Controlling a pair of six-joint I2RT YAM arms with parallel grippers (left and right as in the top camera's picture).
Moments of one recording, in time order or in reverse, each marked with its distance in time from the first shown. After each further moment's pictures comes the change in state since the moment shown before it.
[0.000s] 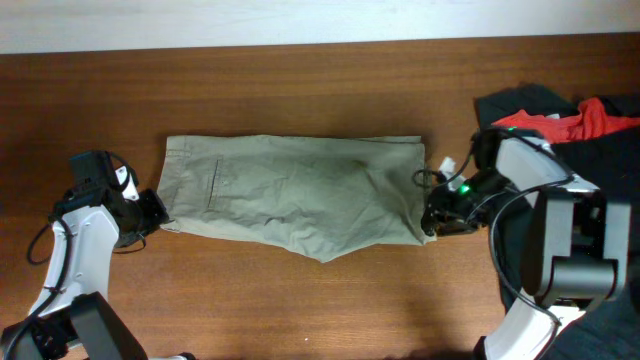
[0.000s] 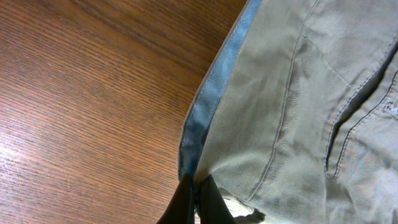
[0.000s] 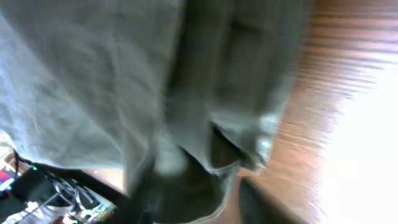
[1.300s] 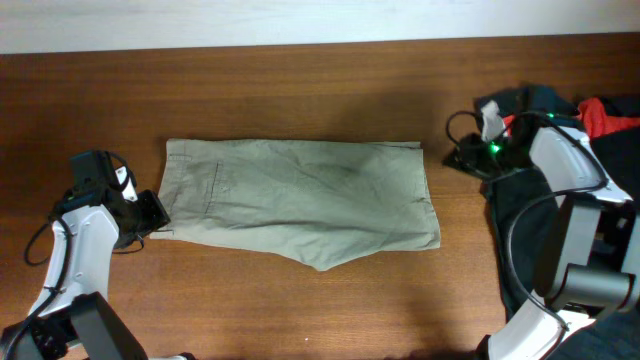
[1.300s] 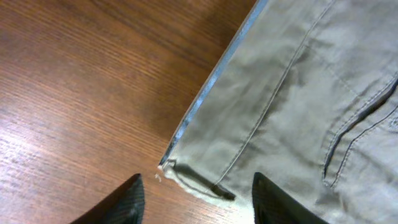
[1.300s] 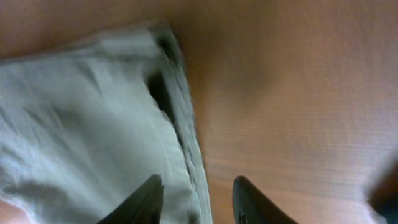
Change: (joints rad) left arm -0.001 0.000 0.003 -0.010 -0.044 0.006; right arm -0.125 -0.024 0.132 0.381 -0.062 0.131
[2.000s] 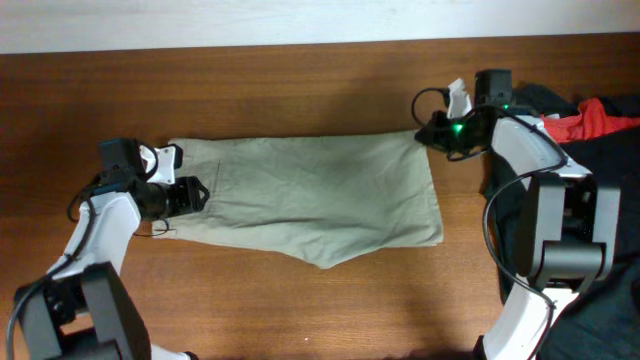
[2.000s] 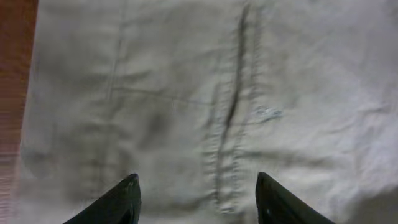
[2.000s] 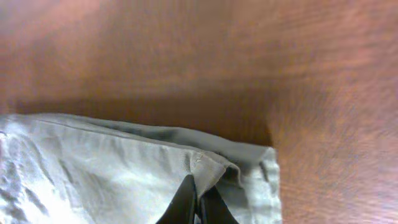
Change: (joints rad) left arm -0.111 0.116 0.002 0.175 0.310 0.234; right arm 0.121 0.121 0.088 0.257 -0.034 0.160
